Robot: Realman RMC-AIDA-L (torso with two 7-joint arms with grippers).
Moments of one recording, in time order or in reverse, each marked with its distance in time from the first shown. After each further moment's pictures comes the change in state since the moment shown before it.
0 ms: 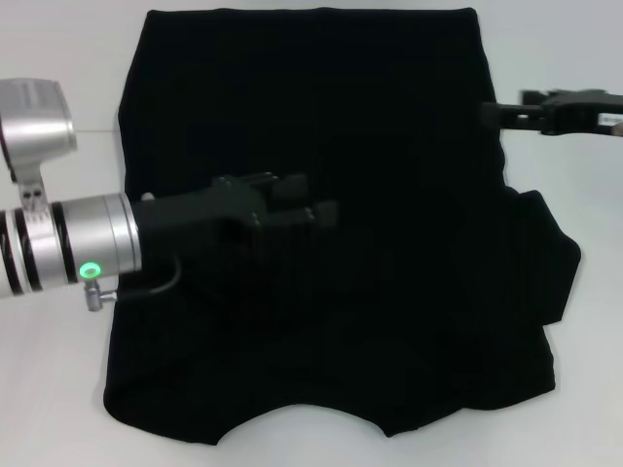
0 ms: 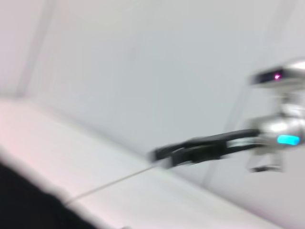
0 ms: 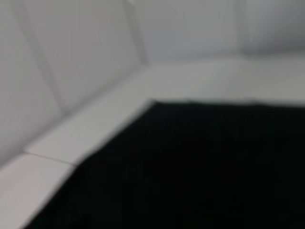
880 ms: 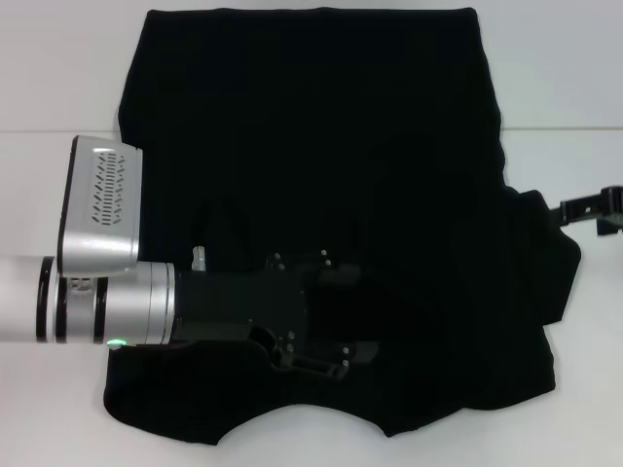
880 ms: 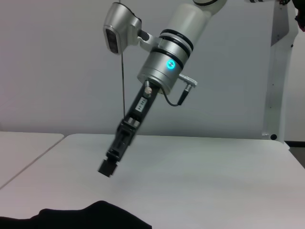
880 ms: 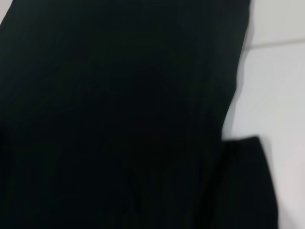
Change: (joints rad) left arm 0.036 -0.015 0.223 0.011 0.042 0.062 0.363; right arm 0.009 -0.045 -0.020 -0.093 -0.481 -0.173 0.635
